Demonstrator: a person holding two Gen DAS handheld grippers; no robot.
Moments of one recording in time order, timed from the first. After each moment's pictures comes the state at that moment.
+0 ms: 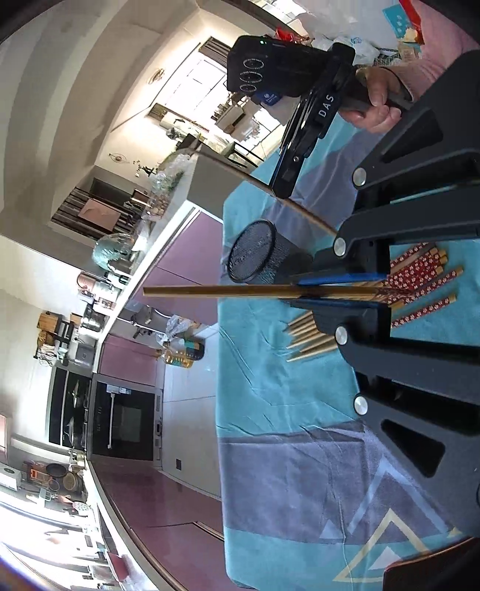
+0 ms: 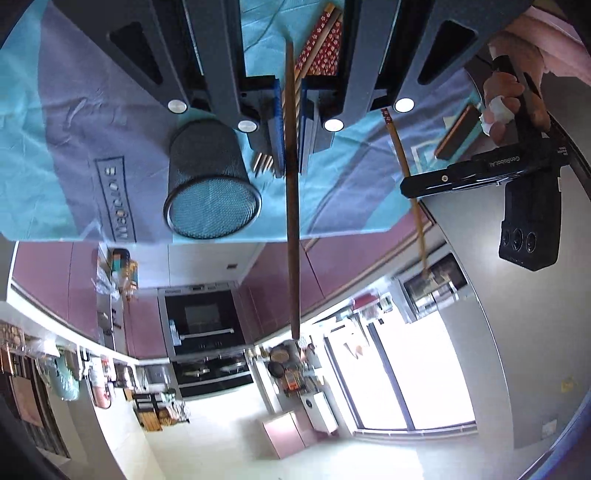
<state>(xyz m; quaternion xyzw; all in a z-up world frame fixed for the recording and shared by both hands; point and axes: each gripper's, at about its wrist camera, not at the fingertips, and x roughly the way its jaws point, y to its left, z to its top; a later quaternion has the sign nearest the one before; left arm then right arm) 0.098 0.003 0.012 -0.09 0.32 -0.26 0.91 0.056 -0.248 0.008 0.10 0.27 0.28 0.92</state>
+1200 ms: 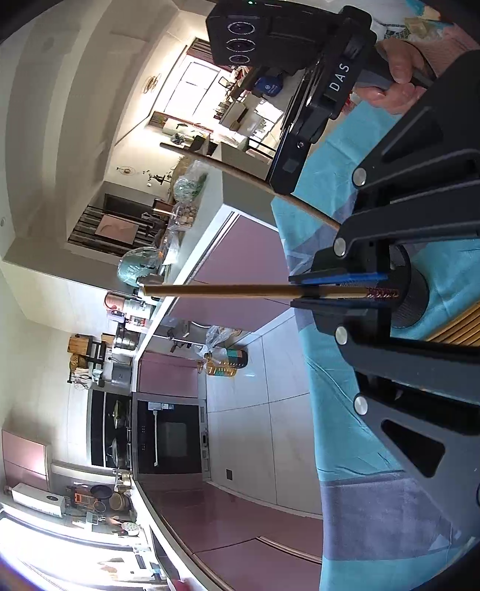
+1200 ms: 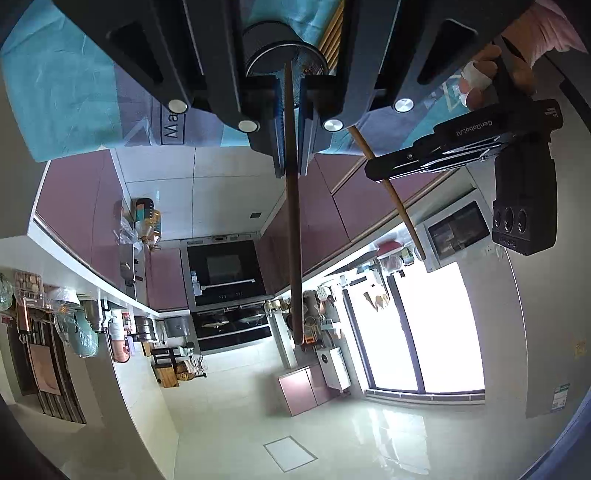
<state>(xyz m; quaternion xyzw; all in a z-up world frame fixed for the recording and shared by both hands) 0.180 -0.093 0.067 -0.05 0.26 -0.26 0.93 0.123 -0.289 0.065 0.09 0.23 0.23 0.94</state>
